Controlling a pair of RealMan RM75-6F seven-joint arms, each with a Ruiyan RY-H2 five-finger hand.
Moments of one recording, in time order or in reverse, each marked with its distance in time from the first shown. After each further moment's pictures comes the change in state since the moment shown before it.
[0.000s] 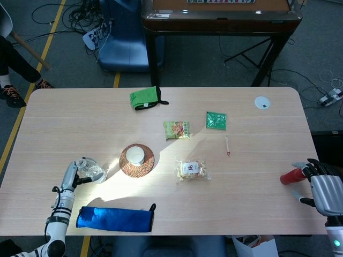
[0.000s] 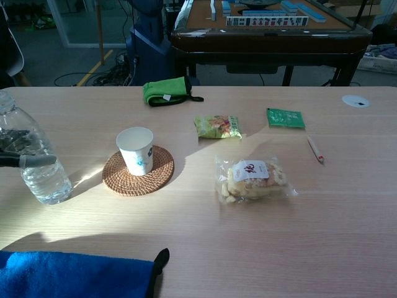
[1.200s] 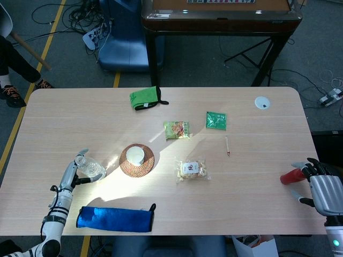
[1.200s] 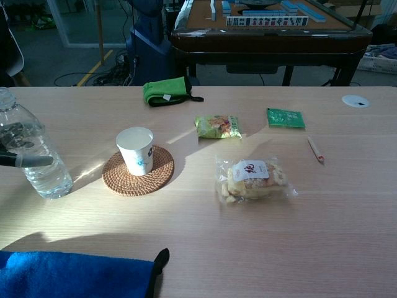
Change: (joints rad) left arm -0.012 0.067 0.008 -0.058 -0.028 -0.044 0.019; right arm 0.002 -0.003 -0.001 0.001 0.003 -0.004 -0.008
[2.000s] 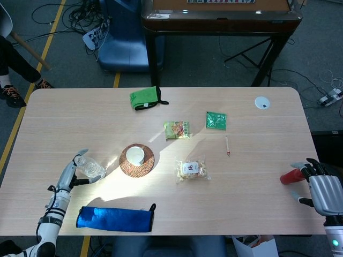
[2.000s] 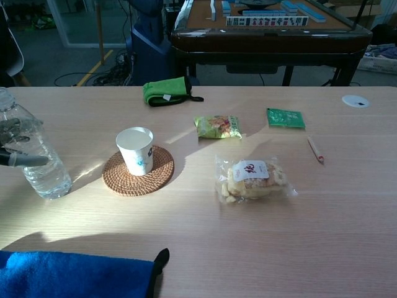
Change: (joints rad) left arm 0.003 0.048 0.018 -0.038 0.042 0.005 0.028; right arm 0.002 -0.002 -0.002 -0.001 0.003 -0.005 -0.008
